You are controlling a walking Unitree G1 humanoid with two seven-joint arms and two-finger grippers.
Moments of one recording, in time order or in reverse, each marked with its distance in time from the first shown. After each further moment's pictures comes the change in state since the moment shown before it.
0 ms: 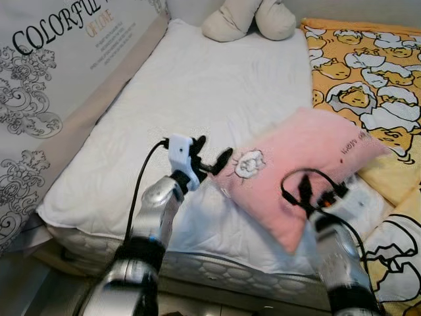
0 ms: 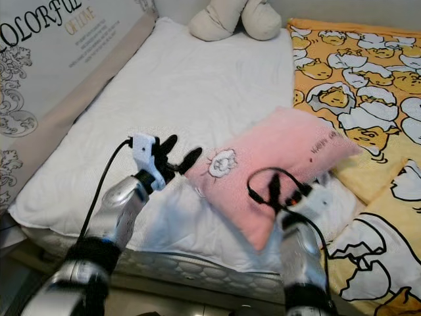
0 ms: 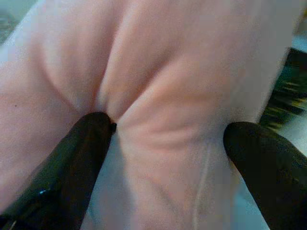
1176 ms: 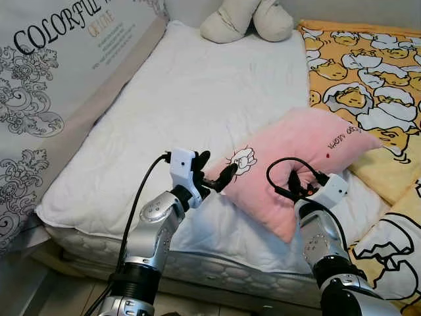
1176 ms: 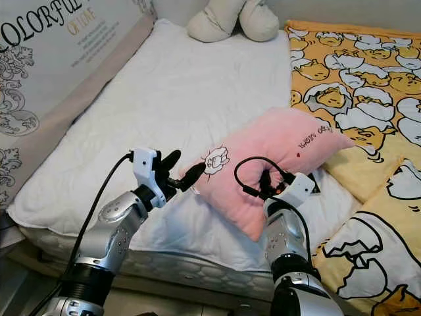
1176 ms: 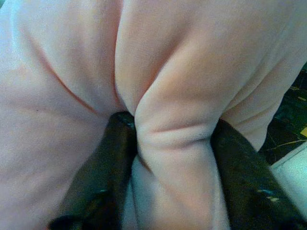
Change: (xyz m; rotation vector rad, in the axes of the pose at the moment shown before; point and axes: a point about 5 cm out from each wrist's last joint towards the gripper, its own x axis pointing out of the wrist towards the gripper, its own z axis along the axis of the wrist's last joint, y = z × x) left arm -0.021 -0.011 -0.010 -0.088 0.082 0.083; right arm 0.020 0.018 -0.019 0.020 0.068 -0.012
